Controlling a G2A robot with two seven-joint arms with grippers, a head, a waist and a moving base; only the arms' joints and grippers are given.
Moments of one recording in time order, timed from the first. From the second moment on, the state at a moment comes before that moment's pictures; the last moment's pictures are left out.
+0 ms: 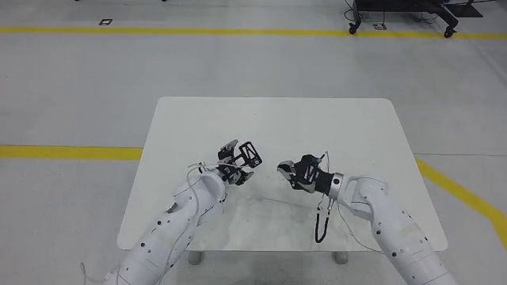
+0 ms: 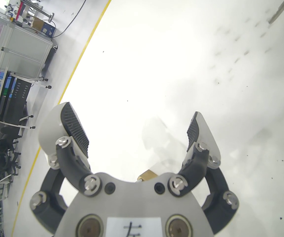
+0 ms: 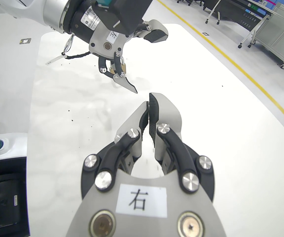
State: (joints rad) left arm 1.23 -1.24 -0.94 -1.57 1.75 -0.31 -0.47; right arm -1.39 -1.12 1.20 -1.52 -1.40 -0.76 -0.07
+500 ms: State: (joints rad) left arm 1.42 -1.20 -1.22 -1.73 1.43 -0.36 -0.10; right arm -1.38 -1.12 1.22 -1.58 -1.11 -0.85 -0.05
